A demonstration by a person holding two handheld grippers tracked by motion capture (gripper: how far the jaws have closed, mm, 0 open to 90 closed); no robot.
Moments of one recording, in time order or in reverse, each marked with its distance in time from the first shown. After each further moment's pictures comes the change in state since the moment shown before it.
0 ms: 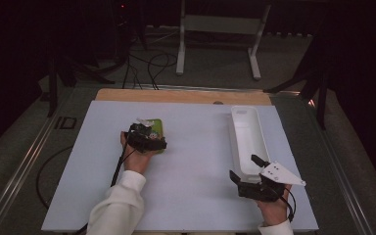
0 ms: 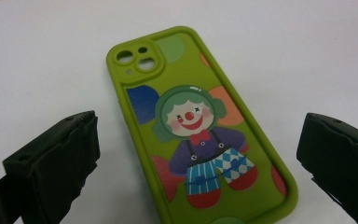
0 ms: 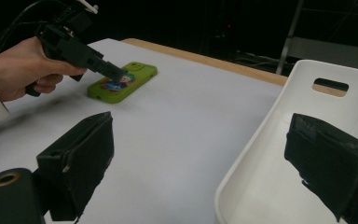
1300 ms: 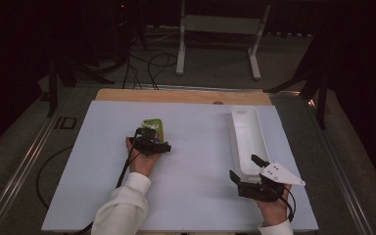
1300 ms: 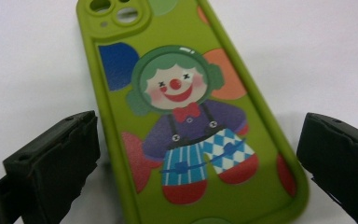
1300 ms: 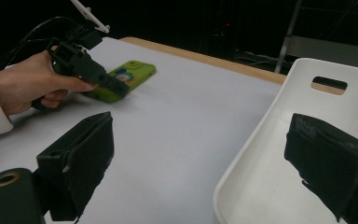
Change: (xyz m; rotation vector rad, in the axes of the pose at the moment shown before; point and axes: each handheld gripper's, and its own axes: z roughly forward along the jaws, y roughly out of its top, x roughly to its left) left arm -0.012 -0.010 0.022 0.102 0.023 -0.048; right arm 0.000 -0.001 0.001 0.004 -0.006 -0.003
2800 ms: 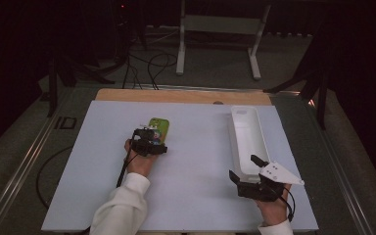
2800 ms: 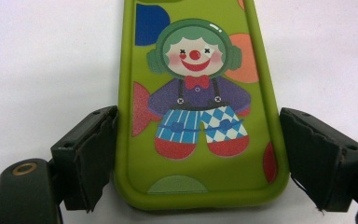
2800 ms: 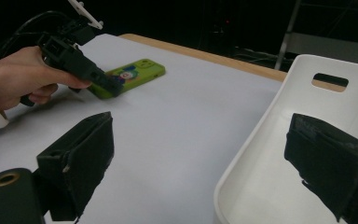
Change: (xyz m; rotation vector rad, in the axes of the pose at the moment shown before) left arm 0.004 -0.003 -0.008 0.028 -0.020 0.007; right arm 0.000 0.000 0.001 0.008 0.002 0.002
